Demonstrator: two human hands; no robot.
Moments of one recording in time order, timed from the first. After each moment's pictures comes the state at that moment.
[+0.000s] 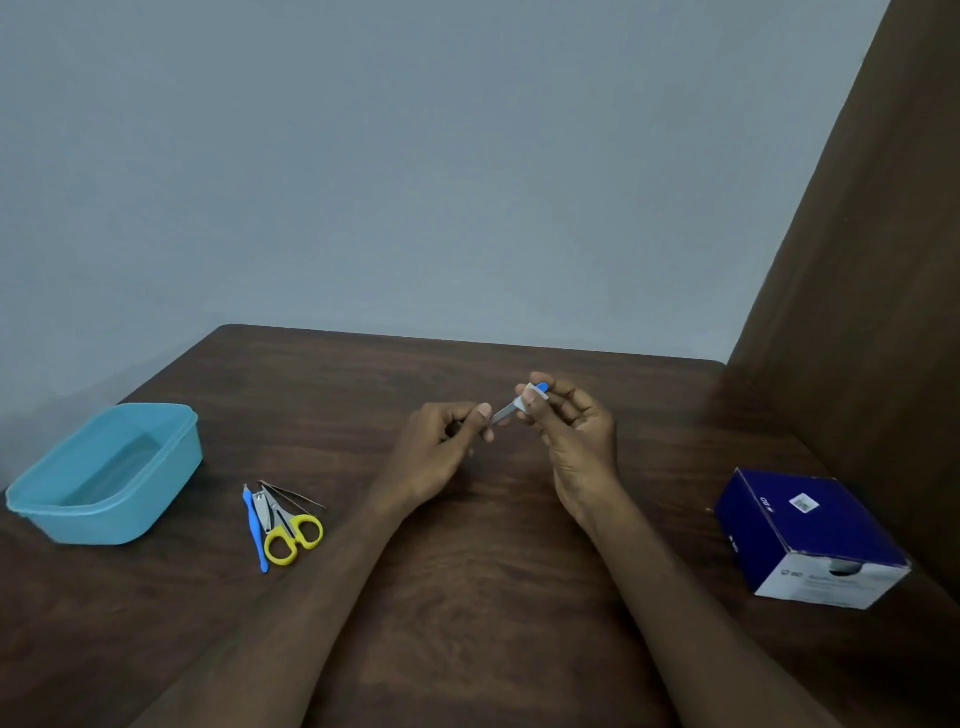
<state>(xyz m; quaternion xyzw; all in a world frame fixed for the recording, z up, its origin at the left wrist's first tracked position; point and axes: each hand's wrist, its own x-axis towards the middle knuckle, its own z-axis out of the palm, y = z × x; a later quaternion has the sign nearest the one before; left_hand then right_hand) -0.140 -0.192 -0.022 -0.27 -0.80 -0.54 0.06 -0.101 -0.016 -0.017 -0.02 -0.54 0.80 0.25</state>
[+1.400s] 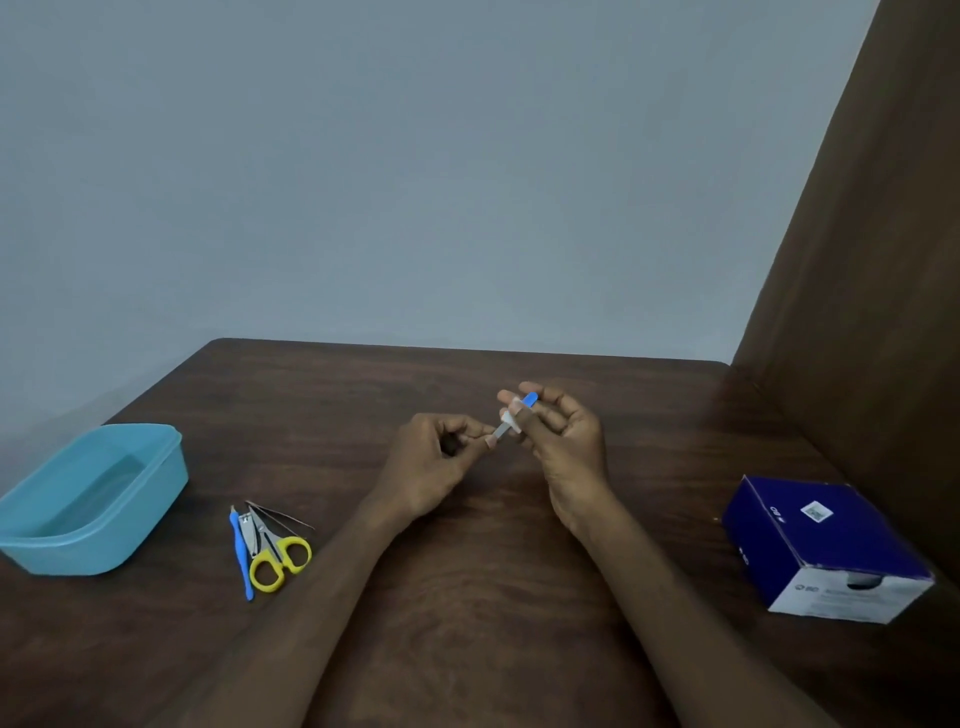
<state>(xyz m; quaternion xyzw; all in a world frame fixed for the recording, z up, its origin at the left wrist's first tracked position) -0.152 -0.189 -0.031 -0.28 -0.80 -0.53 0.06 -0.108 -0.018 -0.021 -0.03 -0.58 0.79 0.21</state>
